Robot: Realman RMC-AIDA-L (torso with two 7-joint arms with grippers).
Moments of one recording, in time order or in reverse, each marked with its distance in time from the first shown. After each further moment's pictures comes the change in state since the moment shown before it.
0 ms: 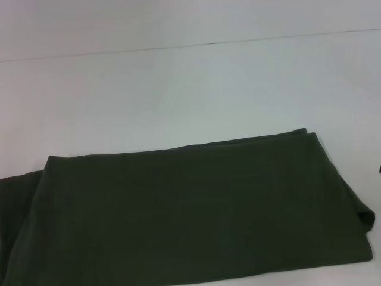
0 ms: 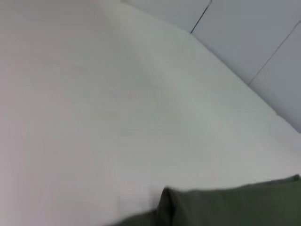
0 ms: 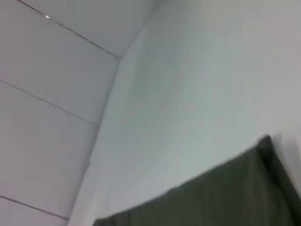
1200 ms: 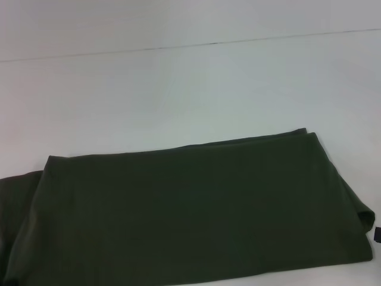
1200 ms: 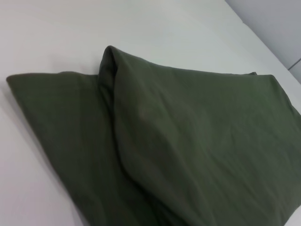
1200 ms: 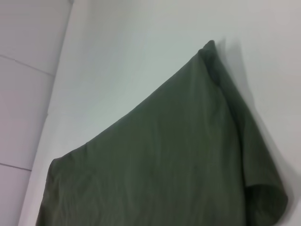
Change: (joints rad) left arm 0.131 -0.060 0.181 0.045 0.098 0.080 0.039; right arm -0.096 0.026 -0.178 0.002 -0.034 0.080 0.006
